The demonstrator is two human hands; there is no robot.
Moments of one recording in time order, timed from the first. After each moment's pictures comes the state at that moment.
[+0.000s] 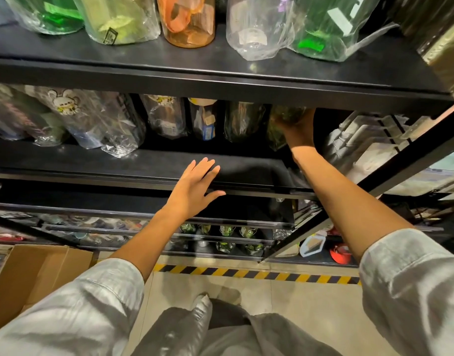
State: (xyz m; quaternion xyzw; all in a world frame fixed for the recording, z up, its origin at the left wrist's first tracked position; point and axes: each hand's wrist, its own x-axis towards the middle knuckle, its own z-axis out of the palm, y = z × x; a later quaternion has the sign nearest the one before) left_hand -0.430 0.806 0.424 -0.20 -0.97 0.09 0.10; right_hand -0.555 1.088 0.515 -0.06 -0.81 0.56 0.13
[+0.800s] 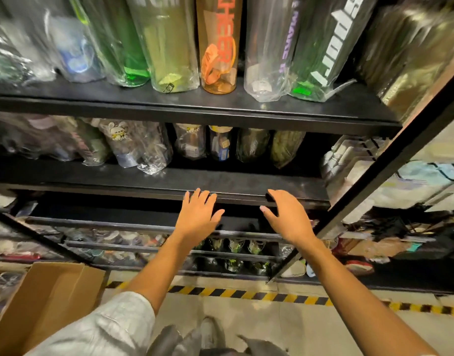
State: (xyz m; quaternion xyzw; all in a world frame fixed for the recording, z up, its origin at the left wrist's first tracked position) left_hand -0.348 0.782 0.483 -0.10 -0.99 -0.09 -0.03; right_hand -0.355 1.057 0.508 0.09 -0.98 0.19 -0.01
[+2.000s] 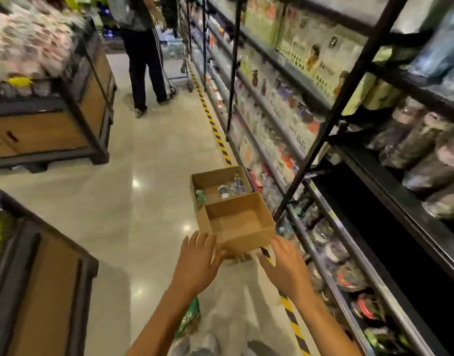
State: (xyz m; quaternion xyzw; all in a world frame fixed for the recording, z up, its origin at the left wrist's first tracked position) left_hand 0.186 0.420 0.448 0.51 -0.84 -0.16 0.04; right_hand -0.058 0.502 0.449 0.62 -0.76 0.13 -0.14
